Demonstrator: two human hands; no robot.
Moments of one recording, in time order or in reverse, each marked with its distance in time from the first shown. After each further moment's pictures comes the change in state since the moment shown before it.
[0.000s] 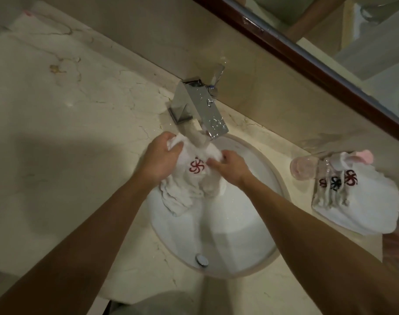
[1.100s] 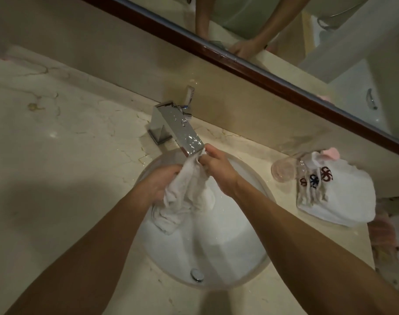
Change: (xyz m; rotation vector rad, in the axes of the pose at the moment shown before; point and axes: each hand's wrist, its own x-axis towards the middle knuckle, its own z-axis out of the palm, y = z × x) left_hand 0.016 0.018 0.034 -0.583 -0.484 -0.450; right_hand -0.022 -0.034 -0.026 0.719 -0.001 -0.069
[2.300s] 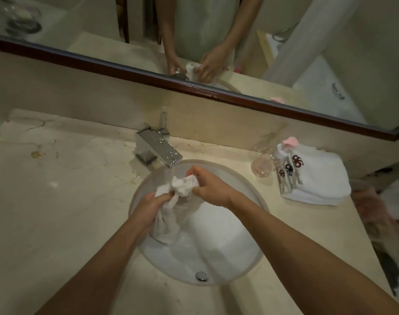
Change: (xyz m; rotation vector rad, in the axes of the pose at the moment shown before) left_hand -0.050 -0.036 -0.003 0.239 0.099 0.307; right_hand -0.073 -0.007 -0.019 -0.448 -0.112 -0.162
